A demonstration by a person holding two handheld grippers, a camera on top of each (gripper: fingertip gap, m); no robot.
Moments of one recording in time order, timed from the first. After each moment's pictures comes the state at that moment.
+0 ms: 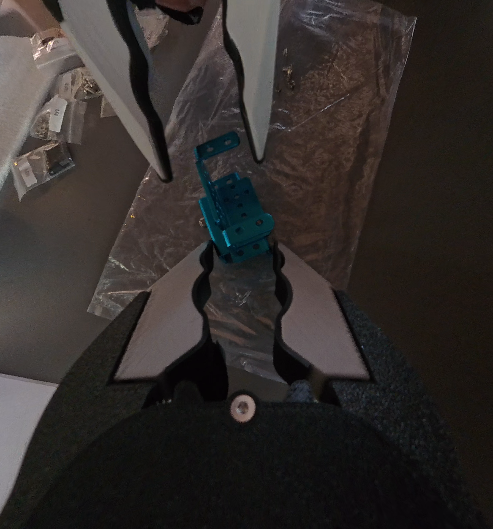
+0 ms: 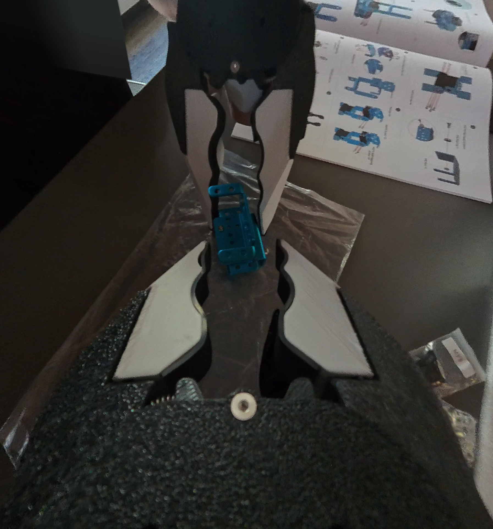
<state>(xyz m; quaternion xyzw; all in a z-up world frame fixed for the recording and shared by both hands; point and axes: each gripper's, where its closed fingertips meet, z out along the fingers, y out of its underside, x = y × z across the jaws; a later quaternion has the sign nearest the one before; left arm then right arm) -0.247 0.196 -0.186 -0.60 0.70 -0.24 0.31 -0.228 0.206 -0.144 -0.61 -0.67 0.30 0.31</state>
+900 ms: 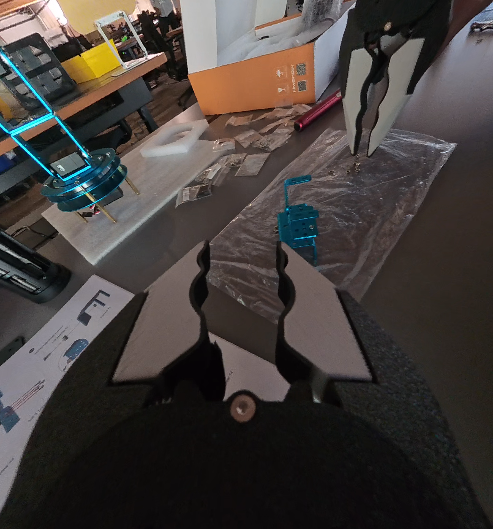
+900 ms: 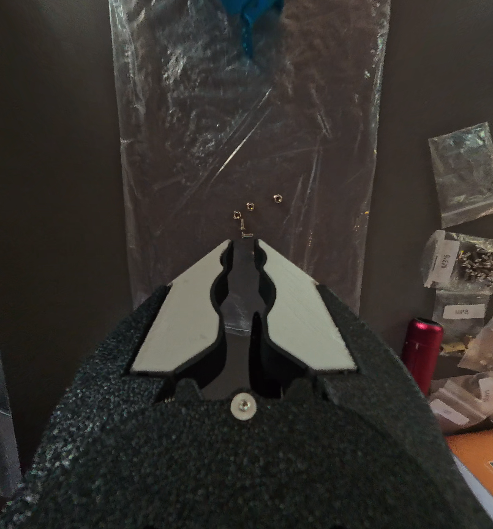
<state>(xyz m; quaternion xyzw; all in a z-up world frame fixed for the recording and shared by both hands) -0.302 0.221 -0.118 -0.61 0.54 -0.25 0.53 -0.102 0.147 -0.187 -0.82 -0.53 0.13 0.17</state>
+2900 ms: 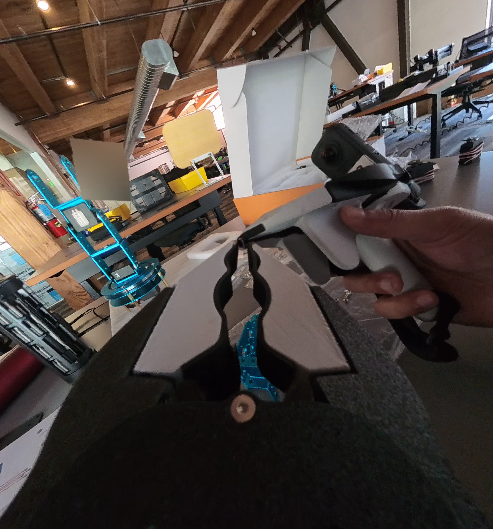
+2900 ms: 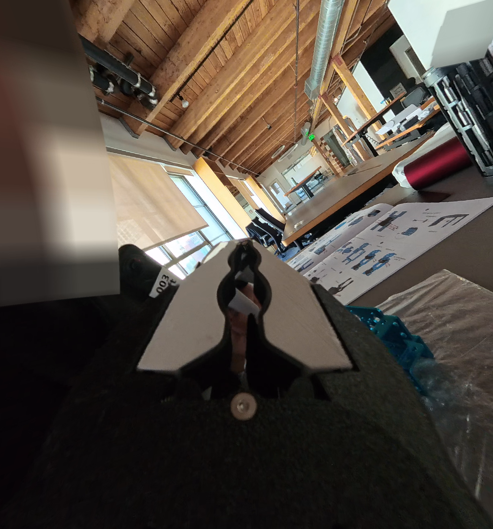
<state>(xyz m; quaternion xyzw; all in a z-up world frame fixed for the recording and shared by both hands) -0.221 0.169 -0.037 -0.52 0.44 -0.23 0.69 -0.233 0.169 -0.031 -0.57 -0.12 0.65 0.49</state>
